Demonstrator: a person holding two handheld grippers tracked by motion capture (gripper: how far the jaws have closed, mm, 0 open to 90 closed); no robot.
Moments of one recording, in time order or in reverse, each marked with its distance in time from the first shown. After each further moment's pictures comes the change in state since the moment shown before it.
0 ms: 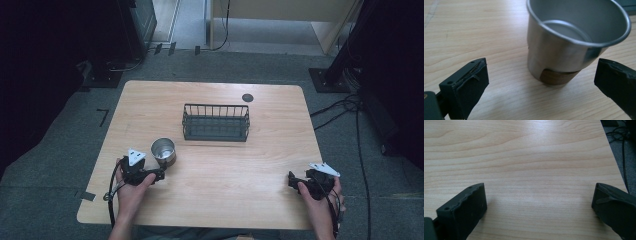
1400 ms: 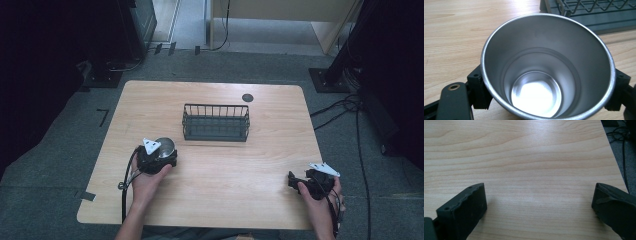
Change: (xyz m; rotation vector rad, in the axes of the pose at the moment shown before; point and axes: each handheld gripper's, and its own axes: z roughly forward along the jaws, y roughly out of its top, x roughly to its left) left arm -0.028 0.028 0.026 -0.012 0.047 0.013; right arm 0.000 0.000 0.000 0.000 0.000 0.000
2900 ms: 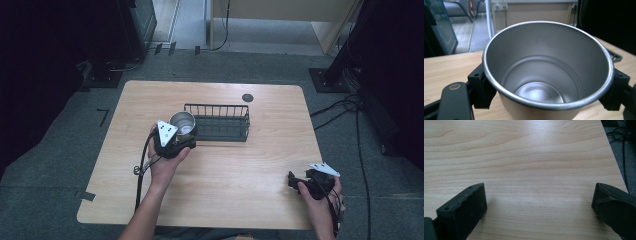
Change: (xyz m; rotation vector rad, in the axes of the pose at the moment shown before) left arm -0.056 0.066 -0.012 -0.392 -0.096 0.069; right arm 0.000 0.000 0.000 -0.001 0.001 0.001
